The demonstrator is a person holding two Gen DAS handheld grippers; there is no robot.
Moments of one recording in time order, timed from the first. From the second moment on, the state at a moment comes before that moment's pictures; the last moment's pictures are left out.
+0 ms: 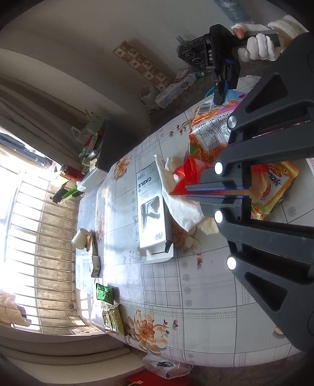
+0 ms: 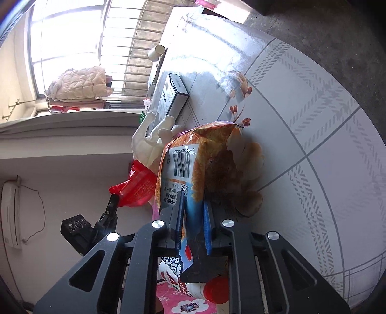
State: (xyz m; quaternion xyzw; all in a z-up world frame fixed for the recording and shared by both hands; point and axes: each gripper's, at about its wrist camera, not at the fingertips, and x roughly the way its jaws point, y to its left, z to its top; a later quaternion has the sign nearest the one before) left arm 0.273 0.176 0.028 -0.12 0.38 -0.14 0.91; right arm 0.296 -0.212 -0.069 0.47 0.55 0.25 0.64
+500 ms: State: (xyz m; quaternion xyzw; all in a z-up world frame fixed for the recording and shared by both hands) left arm 0.248 0.200 0.065 -0.15 0.33 -0.15 0.92; right arm 0.278 -0.239 -0.029 0.50 0.49 0.28 0.66
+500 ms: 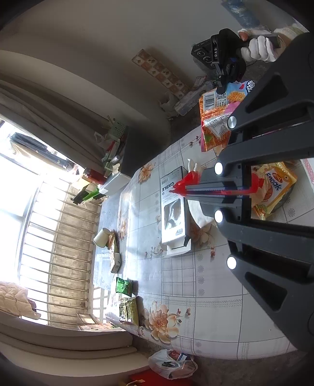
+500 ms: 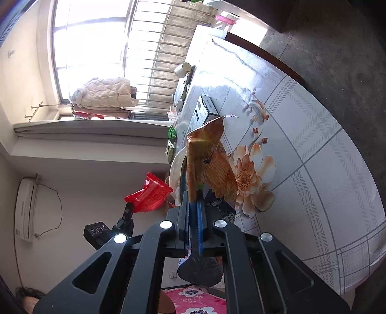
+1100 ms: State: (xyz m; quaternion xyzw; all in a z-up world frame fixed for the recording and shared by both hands) left arm 0.224 0.130 0.120 -0.10 0.29 -0.22 0.93; right arm 0.215 -0.344 0.006 0.54 0.39 0.26 0.70
